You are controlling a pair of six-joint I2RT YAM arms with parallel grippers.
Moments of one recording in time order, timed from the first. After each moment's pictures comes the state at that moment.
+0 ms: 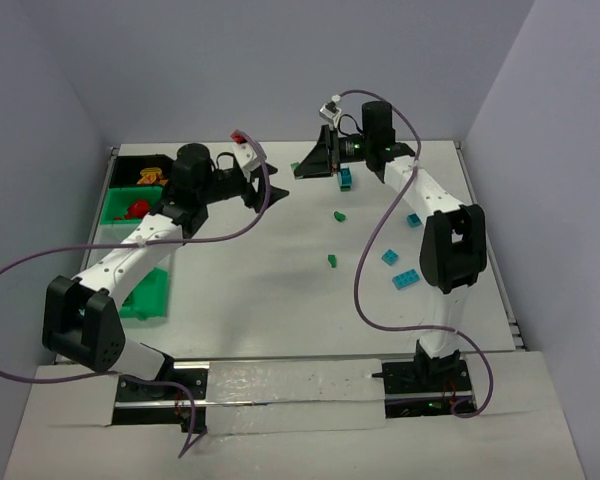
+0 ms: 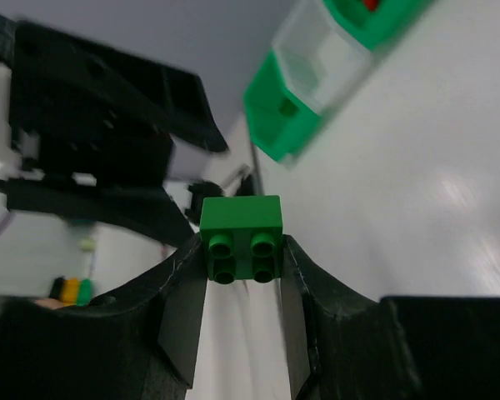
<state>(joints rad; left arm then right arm) -0.43 1.45 1.16 0.16 0.70 0.19 0.26 1.96 1.71 -0.18 -1.26 0.60</state>
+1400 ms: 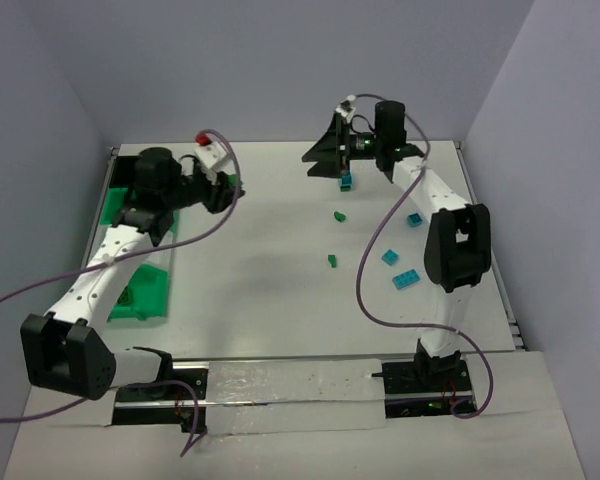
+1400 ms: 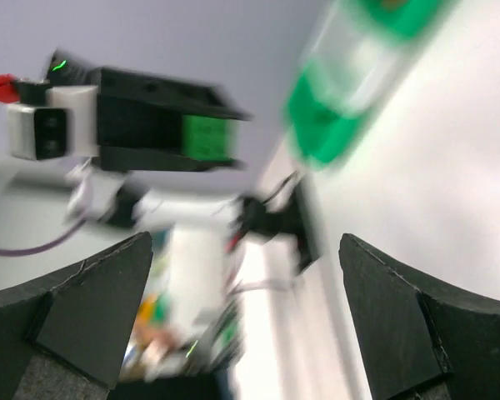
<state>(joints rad) -0.34 1.33 1.11 -0.07 0.64 0.29 0.23 1.96 1.61 0.13 -1.32 1.00</state>
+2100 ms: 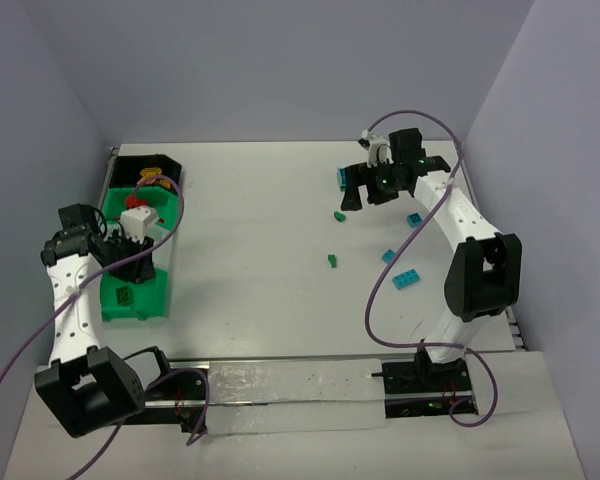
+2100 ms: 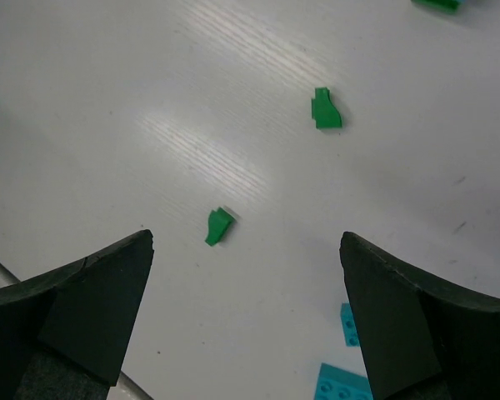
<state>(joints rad) 0.35 1.12 1.01 -1.05 0.46 0.70 0.16 1.69 1.47 -0.70 -0.48 -0.08</state>
